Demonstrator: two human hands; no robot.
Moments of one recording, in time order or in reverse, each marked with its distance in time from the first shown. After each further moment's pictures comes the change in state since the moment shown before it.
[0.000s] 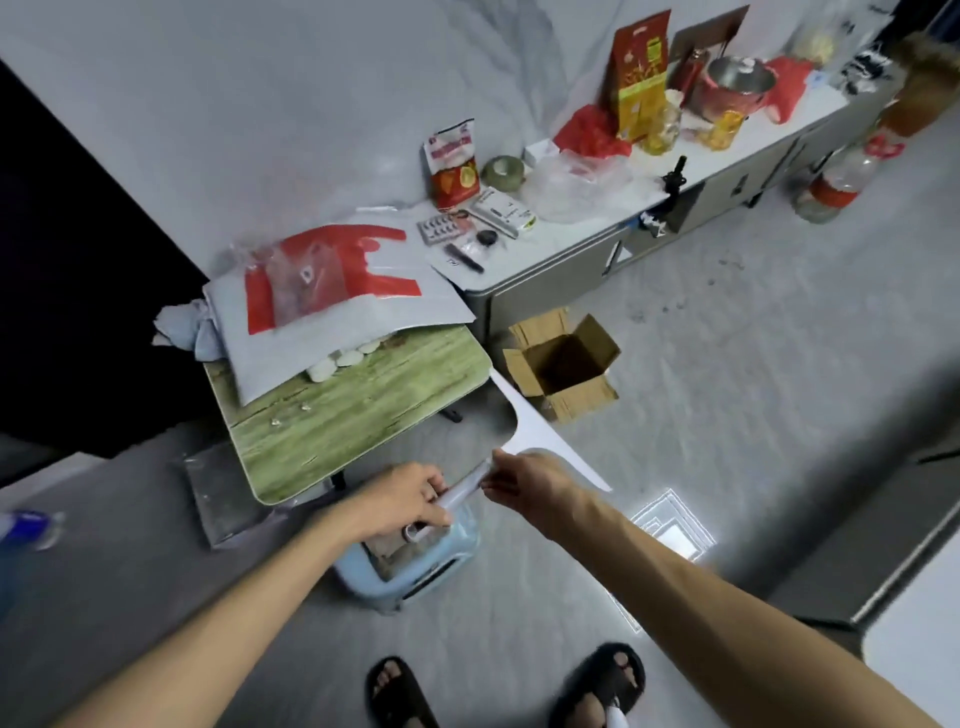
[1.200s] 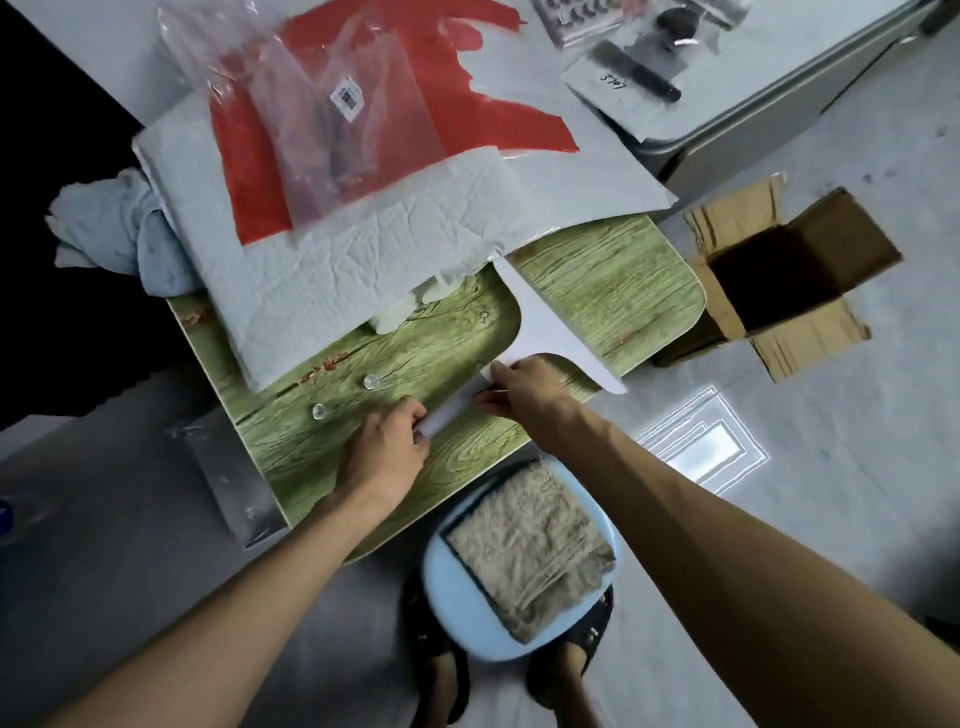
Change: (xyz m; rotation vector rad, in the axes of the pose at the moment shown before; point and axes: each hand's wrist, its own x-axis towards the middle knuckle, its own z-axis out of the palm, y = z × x) left_hand 0.287 -0.334 -0.141 0.244 0.455 -0.133; right_hand 0.419 0.059 0.244 -0.176 0.012 -0.018
